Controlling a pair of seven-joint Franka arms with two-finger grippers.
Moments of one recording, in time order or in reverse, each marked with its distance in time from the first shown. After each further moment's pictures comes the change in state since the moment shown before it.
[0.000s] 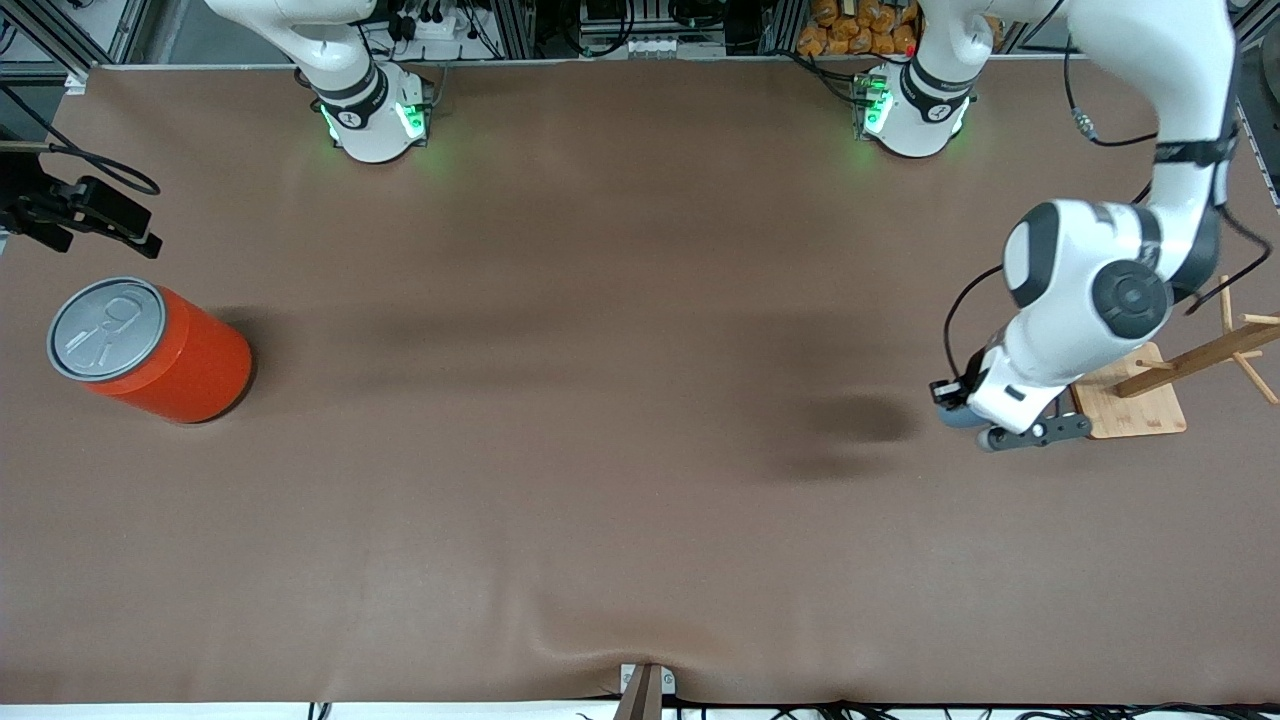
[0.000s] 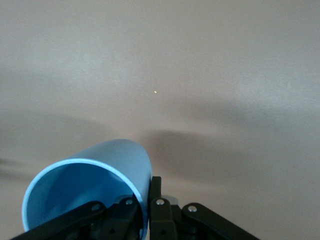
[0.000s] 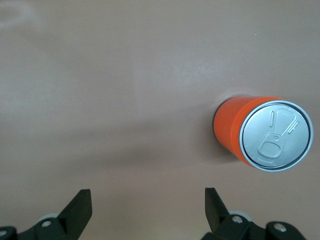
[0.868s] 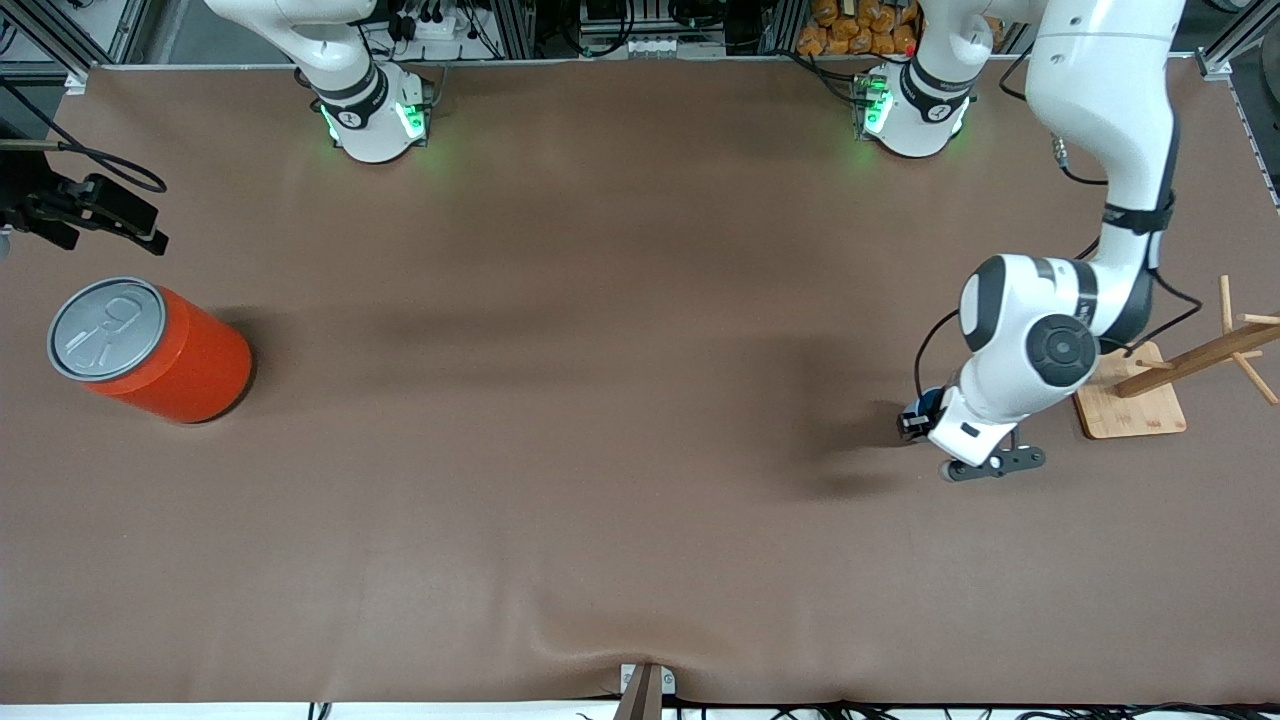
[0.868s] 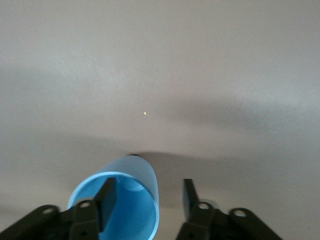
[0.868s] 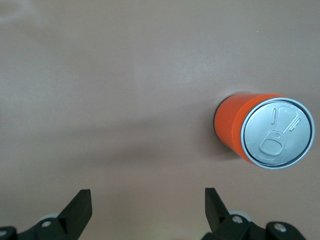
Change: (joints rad) left arm -0.009 0.102 0.008 0.091 0.000 0.034 -0.012; right arm 0.006 0.000 -0.002 0.000 0.000 -0.013 0.000
